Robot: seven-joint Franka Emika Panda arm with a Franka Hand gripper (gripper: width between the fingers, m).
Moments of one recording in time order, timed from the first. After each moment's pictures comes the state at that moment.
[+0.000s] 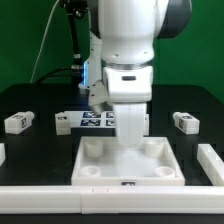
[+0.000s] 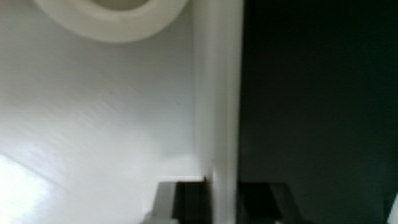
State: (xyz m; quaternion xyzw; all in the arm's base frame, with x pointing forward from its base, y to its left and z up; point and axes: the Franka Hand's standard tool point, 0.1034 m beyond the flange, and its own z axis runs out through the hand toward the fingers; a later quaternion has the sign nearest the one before) arm 0.486 0.034 0.021 -0.72 -0.69 0.05 0.07
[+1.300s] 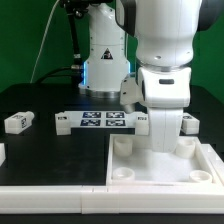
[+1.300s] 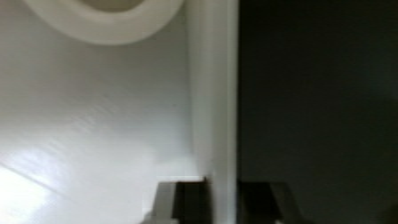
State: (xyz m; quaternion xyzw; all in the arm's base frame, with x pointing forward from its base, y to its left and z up) arm 0.502 0.077 0.030 -0.73 -0.67 0.09 0.10
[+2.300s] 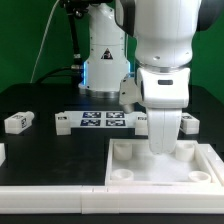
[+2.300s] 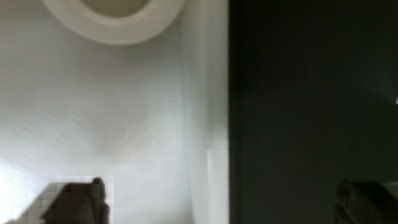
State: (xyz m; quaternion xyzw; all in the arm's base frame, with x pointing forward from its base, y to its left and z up) arm 0.502 0.075 0.030 -0.73 -0.67 0.09 0.10
